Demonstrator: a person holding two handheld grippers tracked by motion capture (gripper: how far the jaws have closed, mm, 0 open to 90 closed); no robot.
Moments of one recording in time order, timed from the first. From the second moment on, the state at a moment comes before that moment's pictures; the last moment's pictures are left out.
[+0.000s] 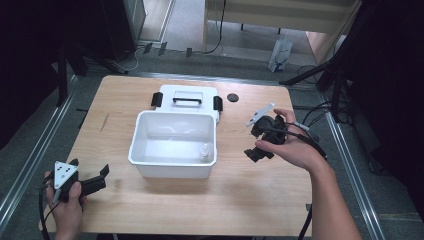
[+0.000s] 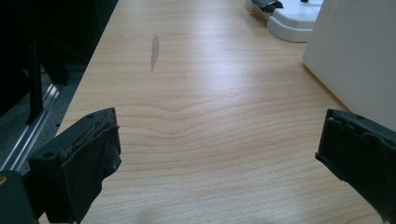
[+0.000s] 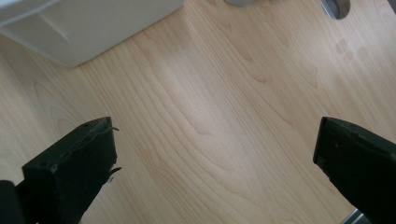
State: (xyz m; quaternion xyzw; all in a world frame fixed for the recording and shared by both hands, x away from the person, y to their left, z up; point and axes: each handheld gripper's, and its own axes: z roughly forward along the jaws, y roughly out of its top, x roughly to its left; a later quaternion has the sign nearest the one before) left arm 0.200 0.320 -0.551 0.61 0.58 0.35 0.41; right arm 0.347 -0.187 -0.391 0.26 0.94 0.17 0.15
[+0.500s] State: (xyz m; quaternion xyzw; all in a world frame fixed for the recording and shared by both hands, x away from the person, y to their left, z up) left arm 0.200 0.320 -0.551 0.61 0.57 0.35 0.41; right arm 0.317 -0.245 -0.458 0.35 0.88 0.26 0.17
